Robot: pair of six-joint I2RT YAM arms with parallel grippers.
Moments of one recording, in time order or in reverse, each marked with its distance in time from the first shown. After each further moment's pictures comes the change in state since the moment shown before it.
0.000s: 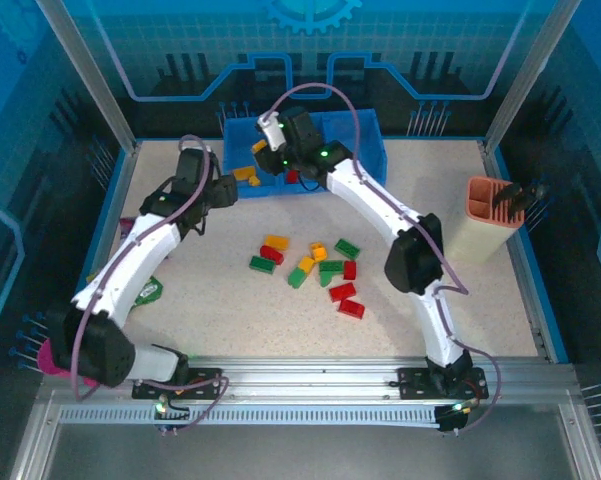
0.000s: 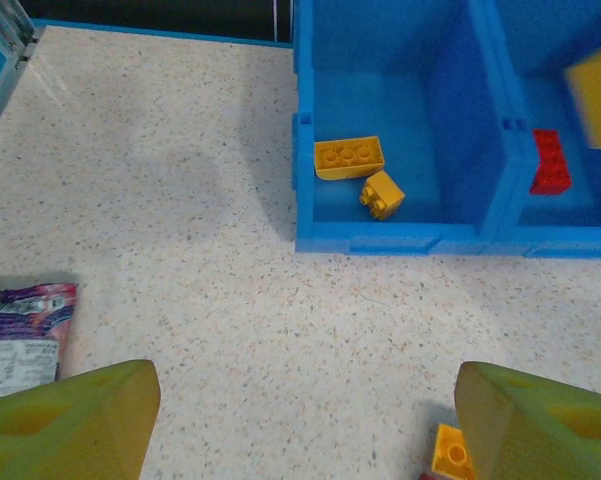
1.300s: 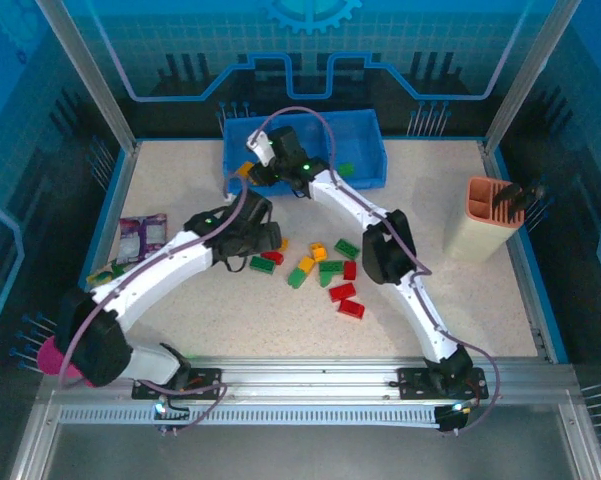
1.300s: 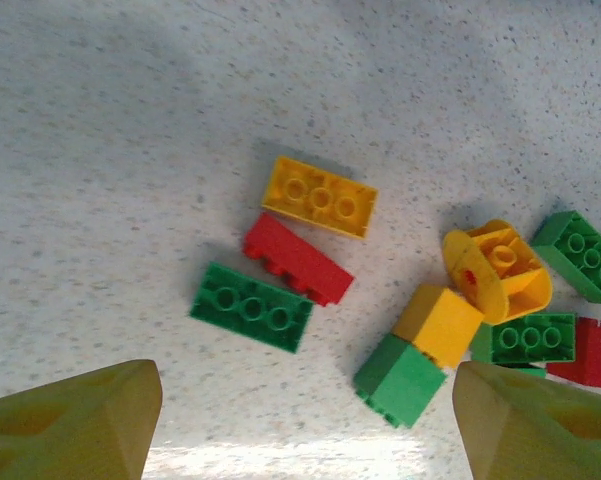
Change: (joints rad) left arm -0.351 0.096 -0.074 -0.161 0.084 -0.429; right arm -0.026 0.203 0.041 0.169 0.034 -0.206
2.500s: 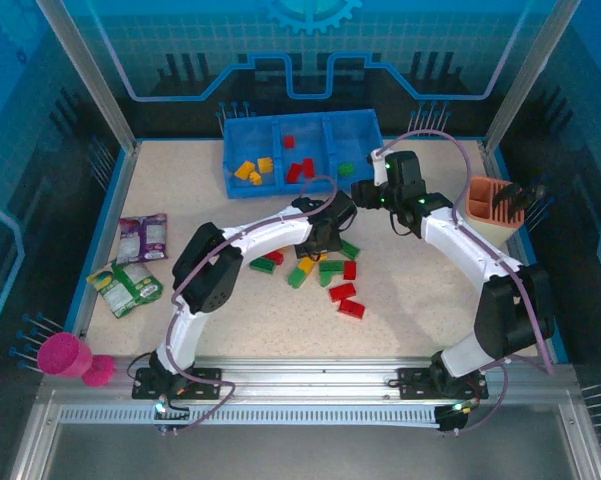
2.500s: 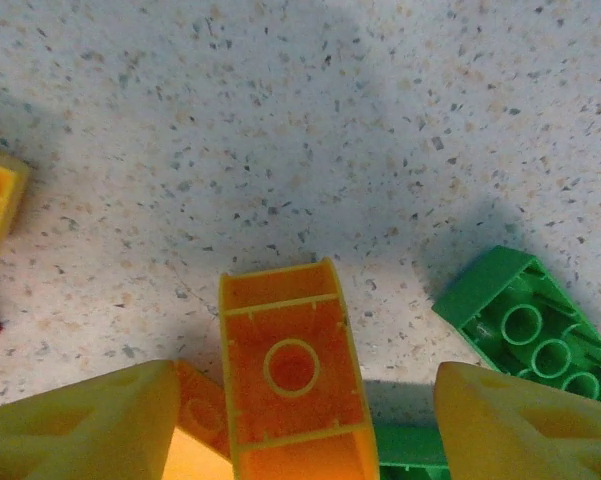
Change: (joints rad) left arm -0.174 0.699 0.536 -0.092 -0.003 -0.283; right arm -0.302 -0.968 -1.185 0.138 0.026 0.328
